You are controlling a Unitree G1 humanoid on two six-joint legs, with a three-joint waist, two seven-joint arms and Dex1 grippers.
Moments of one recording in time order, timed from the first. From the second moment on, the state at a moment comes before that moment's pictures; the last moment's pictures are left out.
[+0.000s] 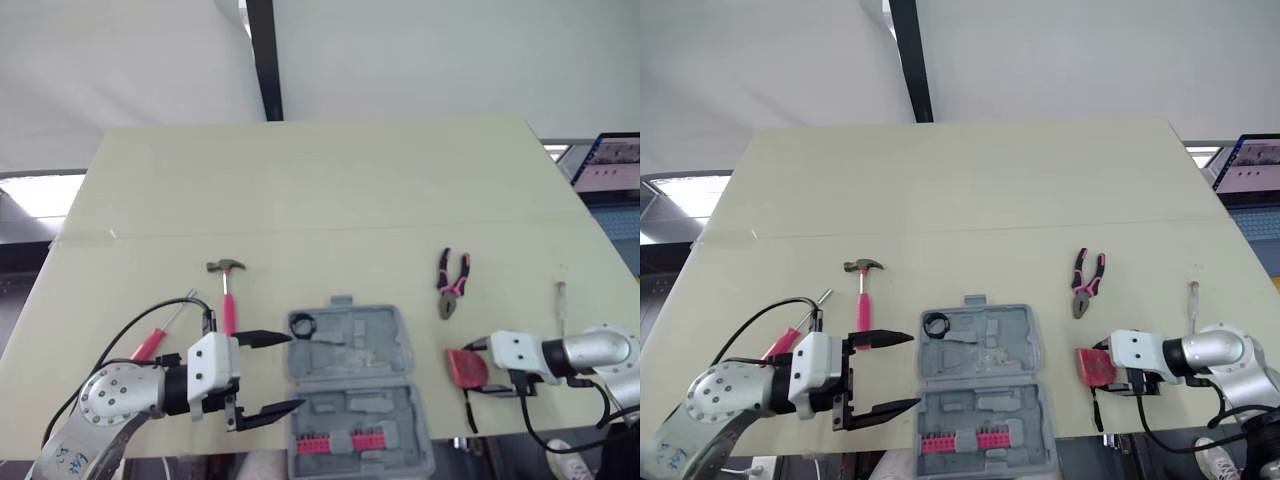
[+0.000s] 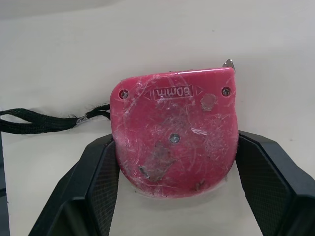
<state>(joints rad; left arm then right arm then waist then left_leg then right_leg) 0.24 0.72 0.04 -0.66 -0.44 0.25 -0.90 -0.13 -0.99 0.10 0.29 0.04 -0.26 1.30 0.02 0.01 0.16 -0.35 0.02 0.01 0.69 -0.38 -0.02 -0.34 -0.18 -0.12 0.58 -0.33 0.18</state>
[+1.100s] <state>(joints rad) 0.34 0.68 0.11 -0.45 -0.36 0.04 -0.91 -0.84 -0.91 0.80 -0.43 -0.36 0.90 1.37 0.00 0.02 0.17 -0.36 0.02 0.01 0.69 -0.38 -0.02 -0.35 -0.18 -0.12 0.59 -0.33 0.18</state>
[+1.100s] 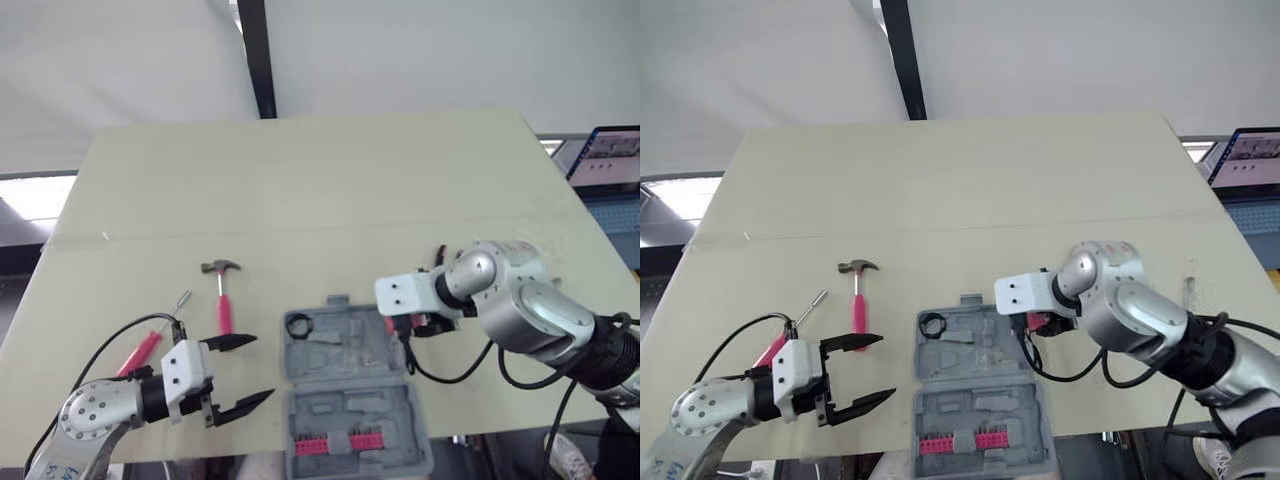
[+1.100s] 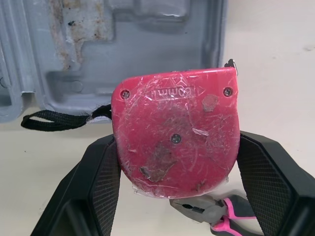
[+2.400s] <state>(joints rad) 0.35 0.67 0.07 -0.42 -0.32 0.01 -0.90 -0.95 -0.69 0.94 -0.26 -0.43 0.96 1.38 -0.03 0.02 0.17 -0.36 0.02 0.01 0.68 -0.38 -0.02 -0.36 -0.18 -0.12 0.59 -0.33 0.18</state>
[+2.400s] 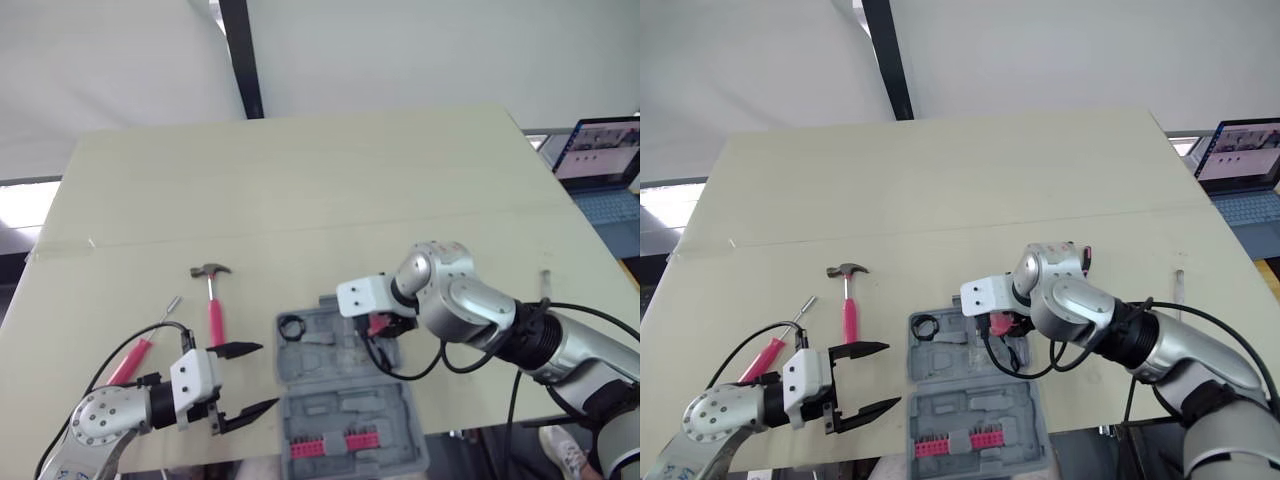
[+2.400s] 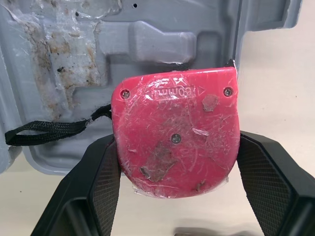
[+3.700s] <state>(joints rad) 0.31 0.68 0.06 -0.50 -0.32 0.09 -0.89 -0.45 -0.74 0.19 -0.19 0.10 0.50 1.28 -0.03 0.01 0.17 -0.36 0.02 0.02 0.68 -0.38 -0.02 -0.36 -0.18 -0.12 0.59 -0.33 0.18</state>
